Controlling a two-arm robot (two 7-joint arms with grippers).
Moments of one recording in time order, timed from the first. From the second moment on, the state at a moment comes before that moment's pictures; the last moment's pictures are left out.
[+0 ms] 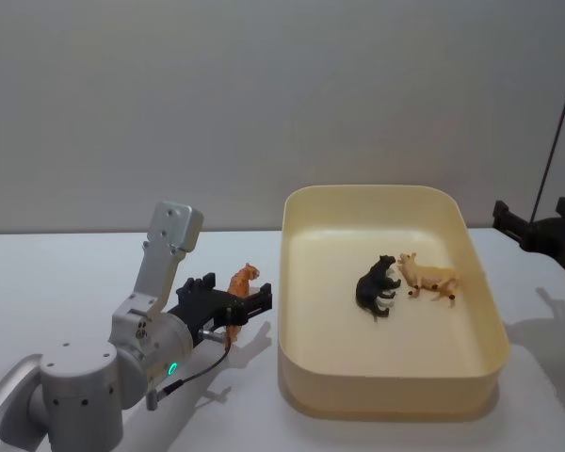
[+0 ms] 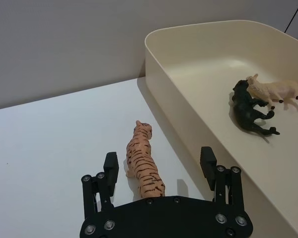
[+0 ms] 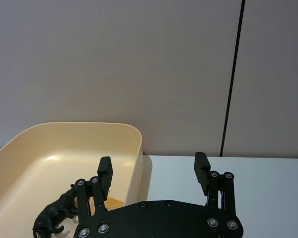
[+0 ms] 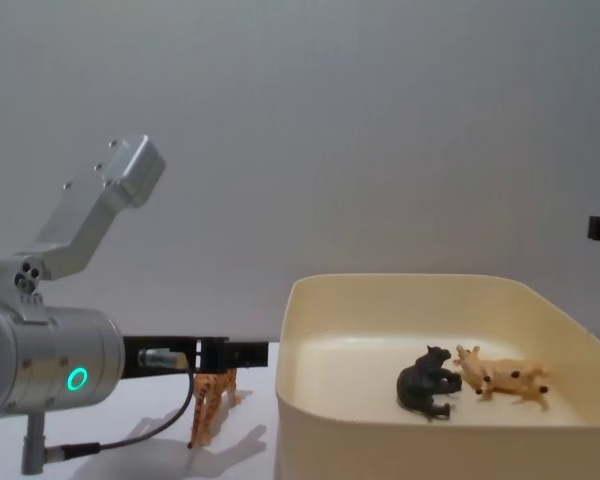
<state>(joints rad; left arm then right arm) -0.34 0.33 0.39 -1.46 -0.51 0.40 -0.05 0.25 0.27 -0.09 -1.58 0.36 0.34 0.07</state>
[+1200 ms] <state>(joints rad) -0.39 0.30 0.40 -1.36 -0.42 0.43 -0.07 0.25 0.27 -0.09 -1.58 0.36 0.34 0.07</state>
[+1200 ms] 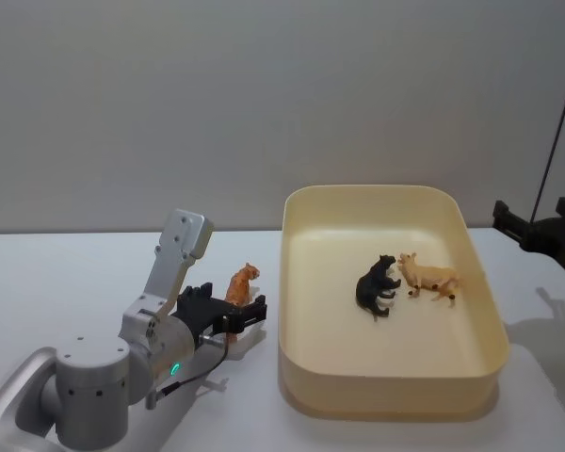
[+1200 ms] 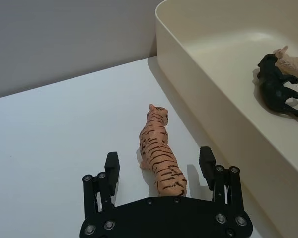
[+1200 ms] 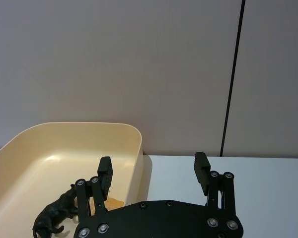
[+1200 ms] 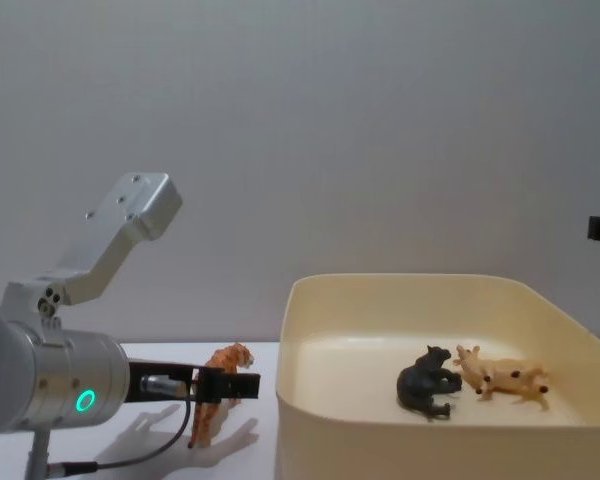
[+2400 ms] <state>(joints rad) -0.40 0.28 0.40 -1.34 -0.40 0.38 0.01 0.25 0.27 -0.09 -1.58 0.36 0.34 0.07</state>
